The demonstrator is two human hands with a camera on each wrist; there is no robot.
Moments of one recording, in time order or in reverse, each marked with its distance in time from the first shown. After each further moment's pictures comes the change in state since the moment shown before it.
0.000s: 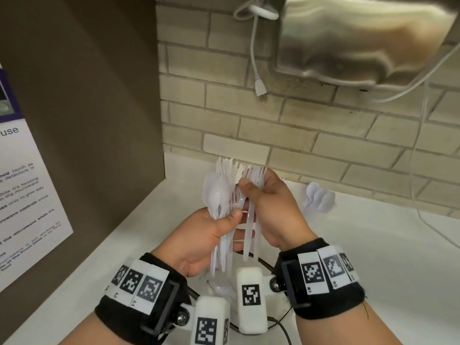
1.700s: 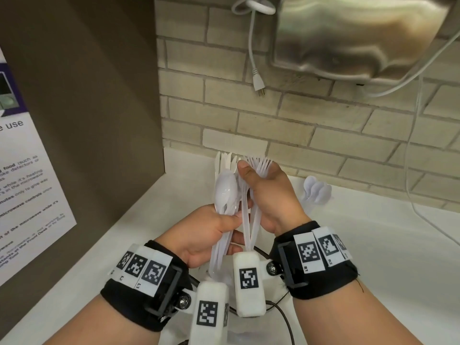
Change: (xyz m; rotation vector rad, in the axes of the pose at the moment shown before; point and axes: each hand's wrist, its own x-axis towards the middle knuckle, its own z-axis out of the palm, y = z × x) left_hand -0.001 -0.001 0.002 0.125 -0.058 -0.110; right_hand -0.001 -0.012 0.003 0.081 0.092 0.075
